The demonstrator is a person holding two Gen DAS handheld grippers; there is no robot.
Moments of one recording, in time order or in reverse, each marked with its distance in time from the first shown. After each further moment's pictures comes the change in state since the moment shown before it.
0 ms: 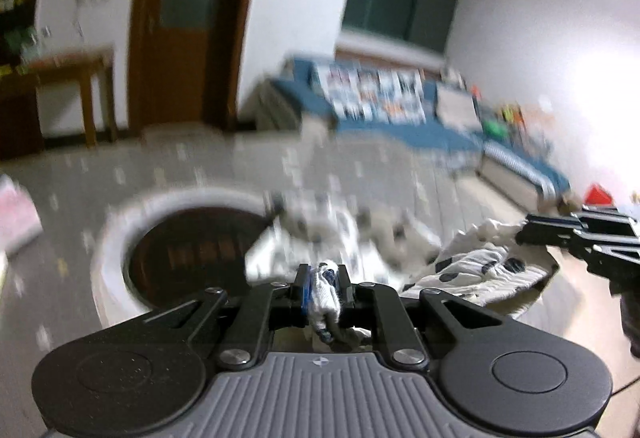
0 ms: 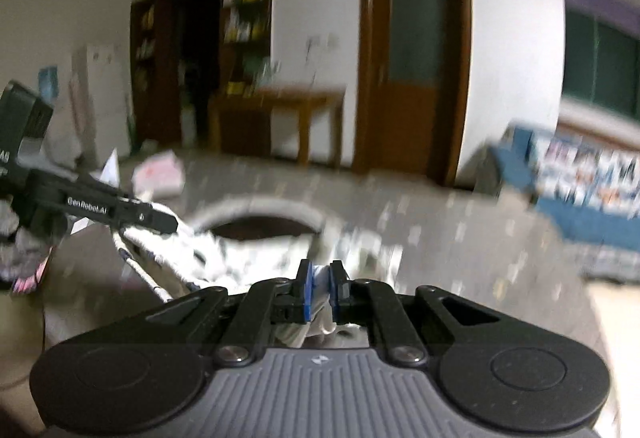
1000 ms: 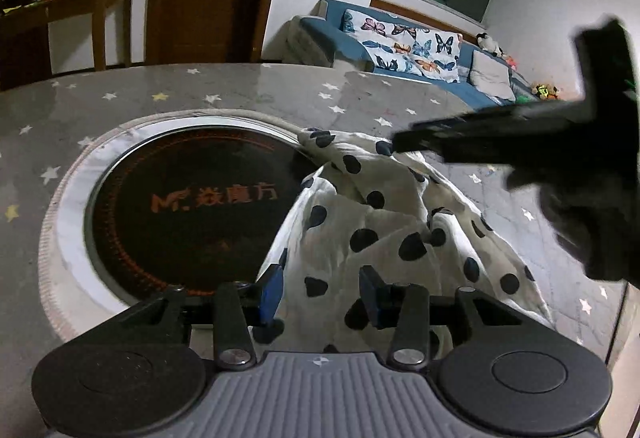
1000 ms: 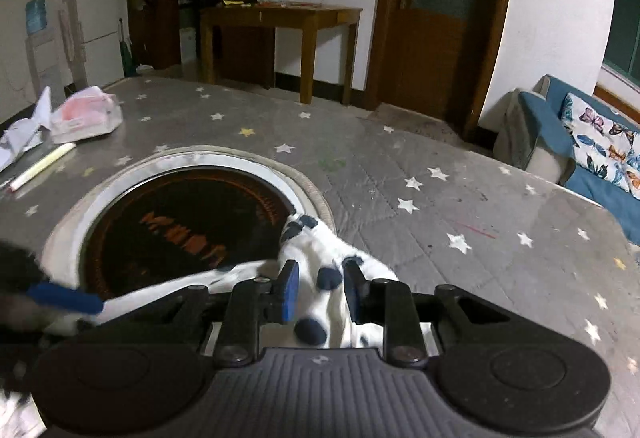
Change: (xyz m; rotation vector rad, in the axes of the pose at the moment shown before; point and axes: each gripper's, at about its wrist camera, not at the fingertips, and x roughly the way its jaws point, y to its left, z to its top) left arm 0.118 0.042 0.006 -0.095 0.084 0.061; right arm 0.262 -0.043 0.068 -0.067 0.206 0.003
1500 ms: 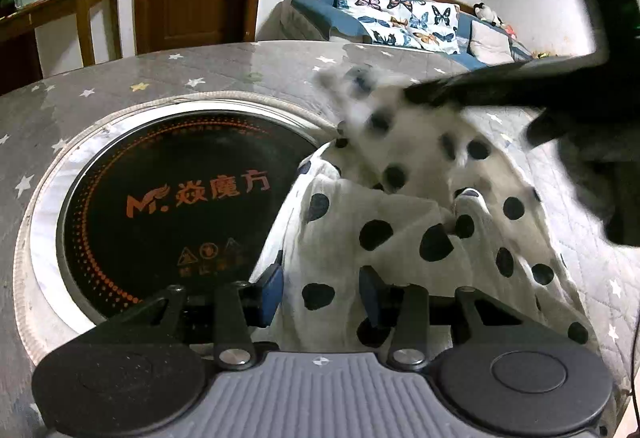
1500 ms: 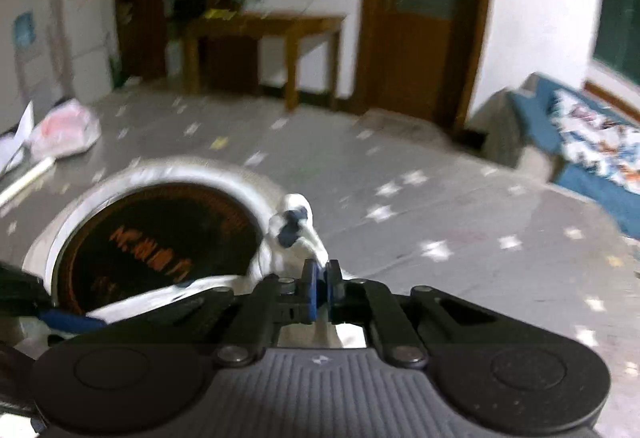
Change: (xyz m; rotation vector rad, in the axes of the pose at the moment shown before) left arm 0.031 -0.006 0.003 0.067 0.061 0.025; right arm -0.016 -0.033 -0.011 0.055 -0.072 -0.060
